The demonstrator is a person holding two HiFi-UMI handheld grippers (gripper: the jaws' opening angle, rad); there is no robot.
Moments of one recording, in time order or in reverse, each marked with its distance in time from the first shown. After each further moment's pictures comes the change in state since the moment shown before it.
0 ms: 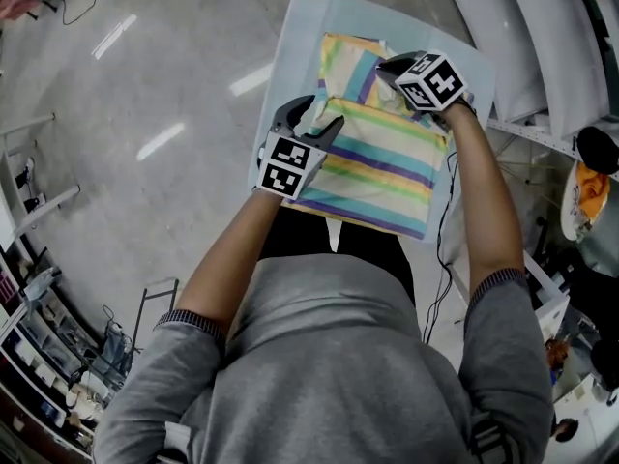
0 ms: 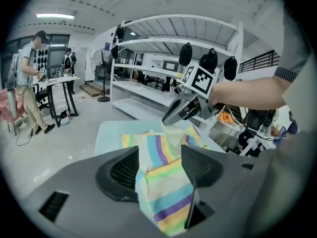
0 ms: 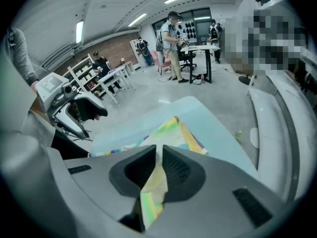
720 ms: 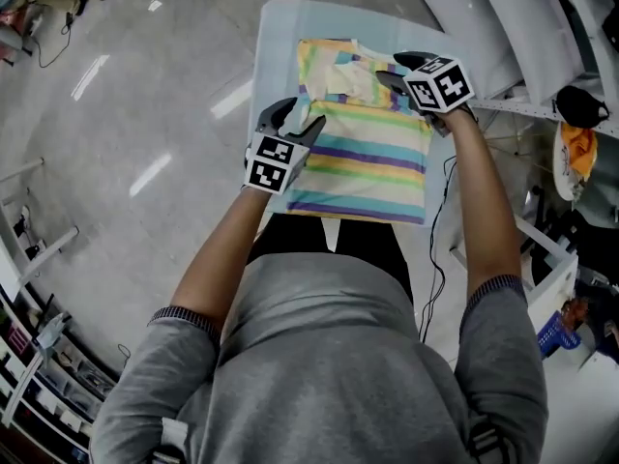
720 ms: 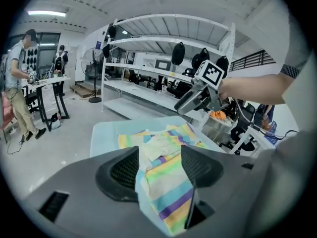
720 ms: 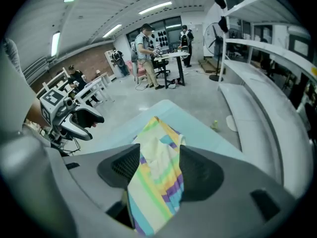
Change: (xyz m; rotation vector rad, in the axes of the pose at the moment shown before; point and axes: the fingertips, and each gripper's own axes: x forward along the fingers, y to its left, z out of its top) left arm -0.004 0.007 -0.005 0.051 0.015 -0.091; right arm -0.069 -0.012 -0.019 0.233 -0.095 -0.224
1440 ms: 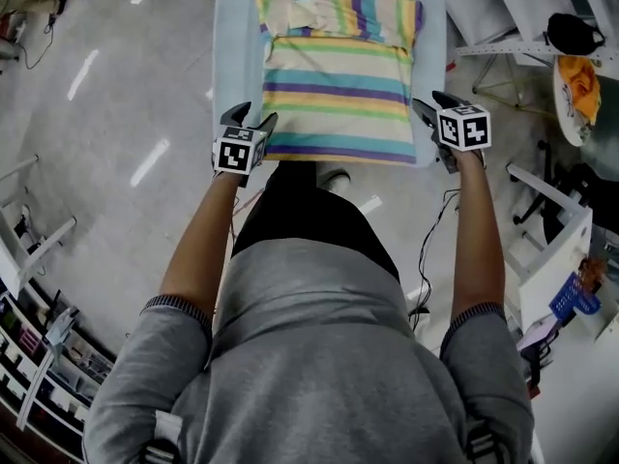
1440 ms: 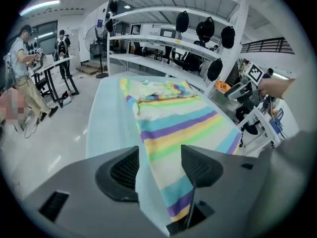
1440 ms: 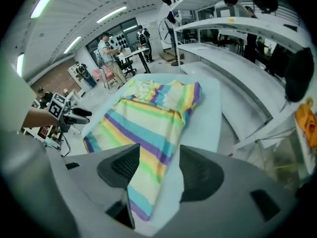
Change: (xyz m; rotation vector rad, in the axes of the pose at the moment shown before) left arm -0.043 -0.036 -0.179 -0.042 0.295 0.098; right arm -0.080 0.036 -0.305 0.416 0.004 -0.179
